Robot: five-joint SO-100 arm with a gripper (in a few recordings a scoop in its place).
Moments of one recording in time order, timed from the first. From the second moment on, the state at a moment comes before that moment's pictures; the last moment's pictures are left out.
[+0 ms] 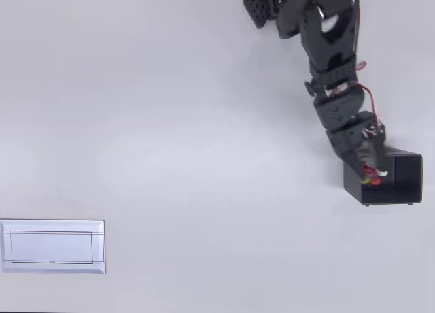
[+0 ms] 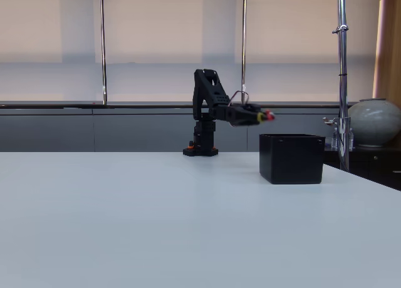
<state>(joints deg) -31.6 86.5 34.0 -52.0 -2.3</state>
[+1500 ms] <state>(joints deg) -12.4 46.3 12.7 -28.8 -6.8</state>
